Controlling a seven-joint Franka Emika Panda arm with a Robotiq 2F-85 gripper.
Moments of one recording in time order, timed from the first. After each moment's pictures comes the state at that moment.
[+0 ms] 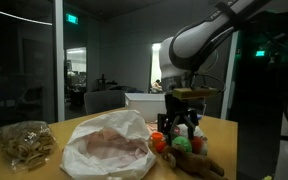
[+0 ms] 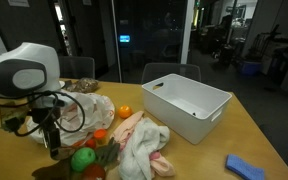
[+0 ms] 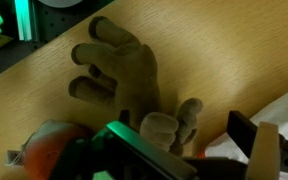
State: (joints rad) arm 0.06 -0.48 0.21 -2.76 0.16 2.06 0.52
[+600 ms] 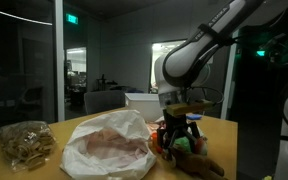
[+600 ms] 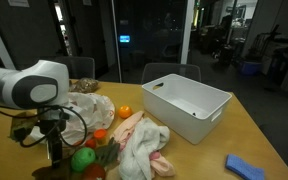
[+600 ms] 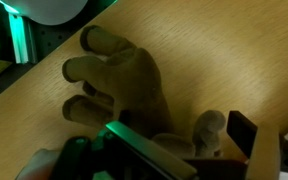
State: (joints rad) arm 0.05 -0.32 0.21 -2.76 0.15 2.13 0.62
